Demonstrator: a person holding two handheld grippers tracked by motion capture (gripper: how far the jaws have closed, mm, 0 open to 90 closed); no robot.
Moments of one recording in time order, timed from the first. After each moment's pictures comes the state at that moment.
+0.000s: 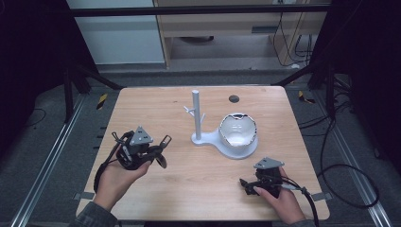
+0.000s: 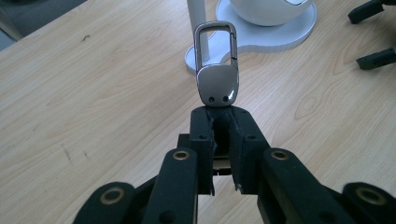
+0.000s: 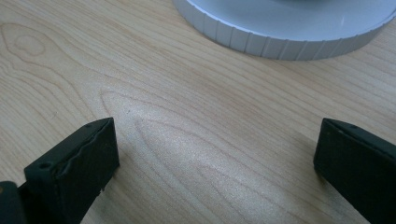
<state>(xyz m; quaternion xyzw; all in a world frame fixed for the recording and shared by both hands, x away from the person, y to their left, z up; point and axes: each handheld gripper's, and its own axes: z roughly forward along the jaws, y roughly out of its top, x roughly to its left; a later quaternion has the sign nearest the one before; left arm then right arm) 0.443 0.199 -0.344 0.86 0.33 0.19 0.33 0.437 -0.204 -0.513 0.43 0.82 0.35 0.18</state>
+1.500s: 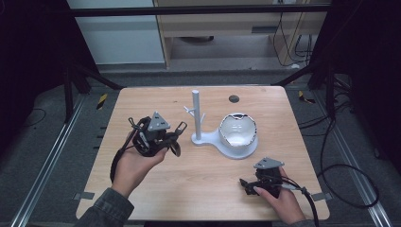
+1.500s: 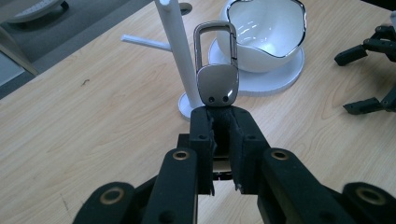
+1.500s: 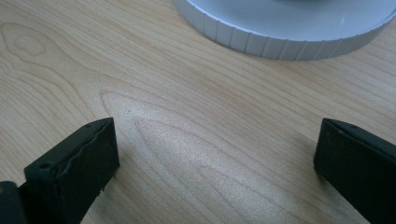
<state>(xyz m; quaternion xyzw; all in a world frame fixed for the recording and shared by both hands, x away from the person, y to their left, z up) 0.461 0.157 -0.314 0.86 0.32 0.20 0.35 0.437 -0.204 -0.513 0.43 0.82 0.35 0.18</state>
